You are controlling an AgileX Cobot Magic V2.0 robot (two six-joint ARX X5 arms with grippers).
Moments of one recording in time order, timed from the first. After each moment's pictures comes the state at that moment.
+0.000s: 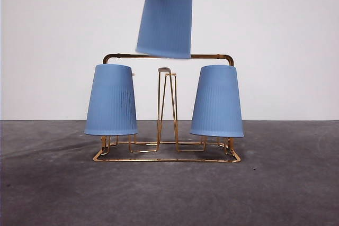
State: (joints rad) left arm -0.61 0.57 1.08 -1.05 0.40 0.06; right arm 0.85 1.60 1.68 -0.92 0.17 0.35
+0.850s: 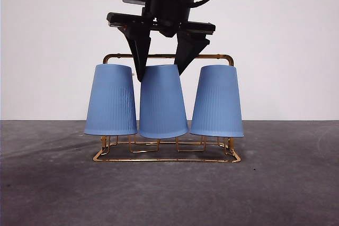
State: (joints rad) left arm -0.61 0.57 1.08 -1.06 0.40 0.06; right arm 0.79 1.89 1.68 -0.82 0.17 0.27
